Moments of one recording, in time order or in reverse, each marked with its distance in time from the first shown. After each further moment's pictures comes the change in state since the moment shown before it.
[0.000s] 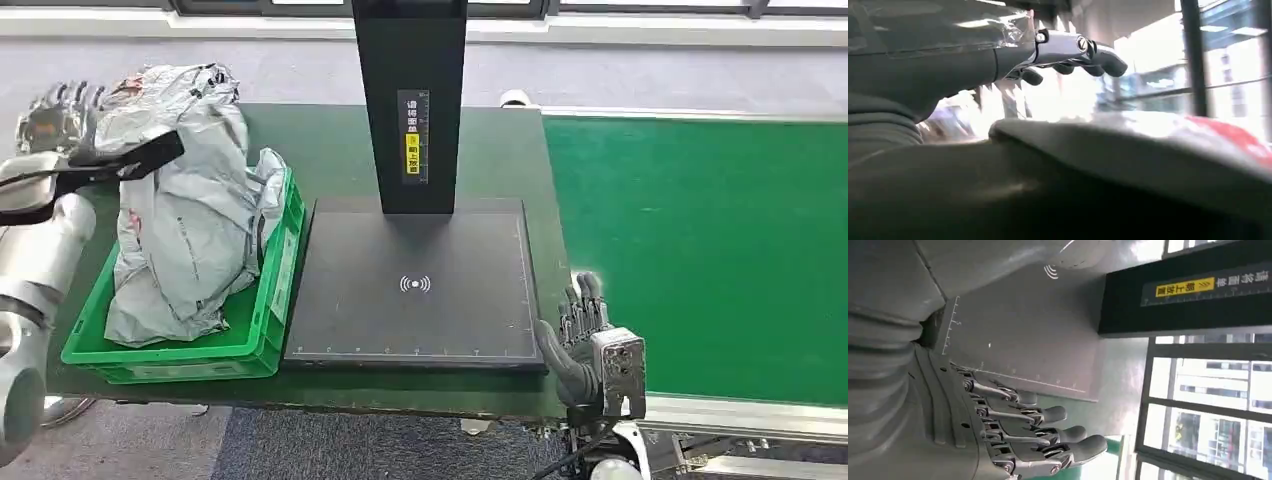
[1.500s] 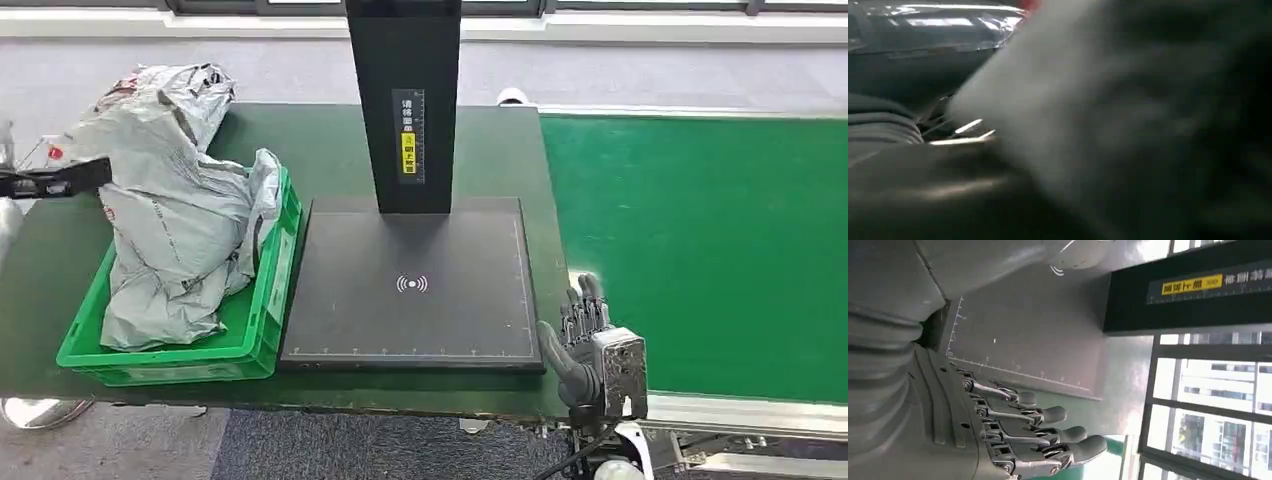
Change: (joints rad) left arm -0.068 0.209 -0.150 0.184 -0.315 -0.250 0.146; right arm -0.001 -0.011 0.000 0.000 0.005 0.042 0.012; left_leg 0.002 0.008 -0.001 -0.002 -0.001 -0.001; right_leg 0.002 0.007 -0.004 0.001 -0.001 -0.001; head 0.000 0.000
